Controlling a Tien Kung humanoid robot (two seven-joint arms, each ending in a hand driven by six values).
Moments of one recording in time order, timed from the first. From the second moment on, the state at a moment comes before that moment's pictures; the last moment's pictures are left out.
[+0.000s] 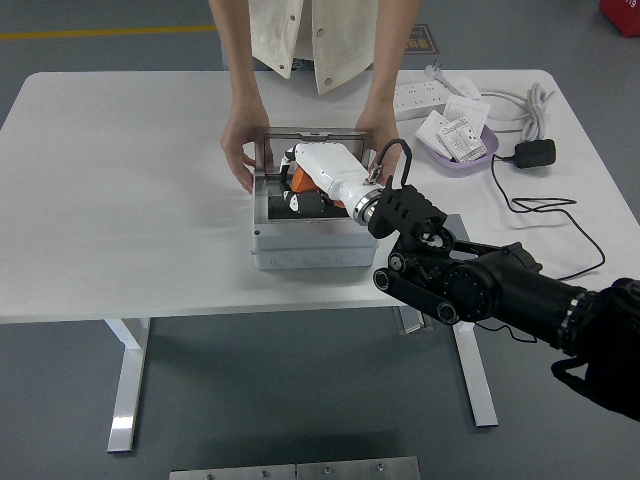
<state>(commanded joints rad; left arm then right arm) -0.05 0.25 -0.67 -0.18 0.52 0.13 0.13 0.94 -0.04 0.27 0.79 -1.57 -0.40 -0.03</state>
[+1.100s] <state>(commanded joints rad) -0.07 0.26 -0.63 -0.18 0.49 0.13 0.12 0.95 -0.04 0.28 0.80 -1.58 -0.38 0.00</state>
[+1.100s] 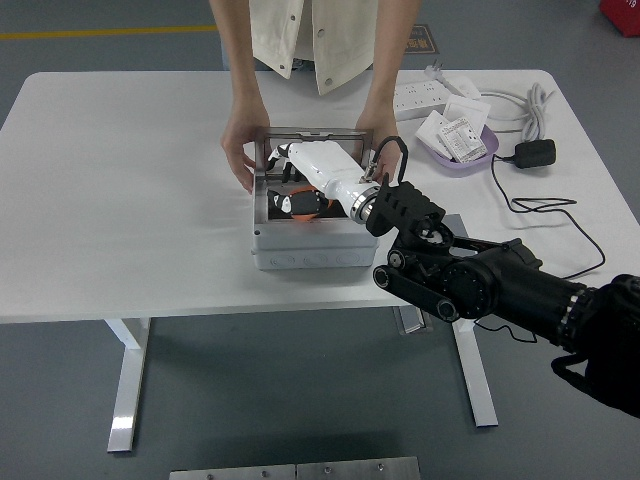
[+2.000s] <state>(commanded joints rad) -0.06 0.25 -0.62 -0.18 0.49 0.13 0.12 1.00 -0.13 0.45 1.00 -1.60 -0.27 -0.09</state>
